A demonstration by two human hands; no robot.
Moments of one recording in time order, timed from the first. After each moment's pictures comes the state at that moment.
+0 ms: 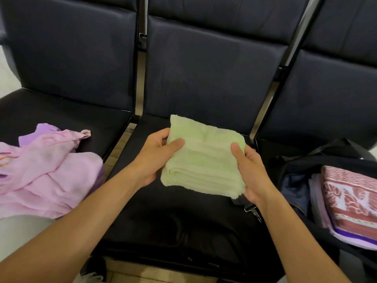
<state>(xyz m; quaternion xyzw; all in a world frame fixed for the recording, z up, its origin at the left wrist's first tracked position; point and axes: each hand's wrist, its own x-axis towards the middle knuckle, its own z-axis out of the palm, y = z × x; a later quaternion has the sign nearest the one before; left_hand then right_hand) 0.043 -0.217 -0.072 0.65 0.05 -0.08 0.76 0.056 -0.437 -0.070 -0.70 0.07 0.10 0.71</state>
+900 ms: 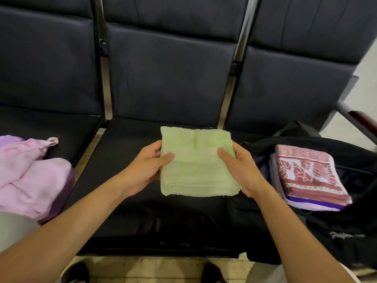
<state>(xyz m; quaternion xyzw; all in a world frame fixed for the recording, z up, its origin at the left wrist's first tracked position) 0.011 -0.283 -0.075 0.64 -0.01 -0.18 0.75 0.024 -0.523 -0.070 -0.77 0.03 0.05 0.63</state>
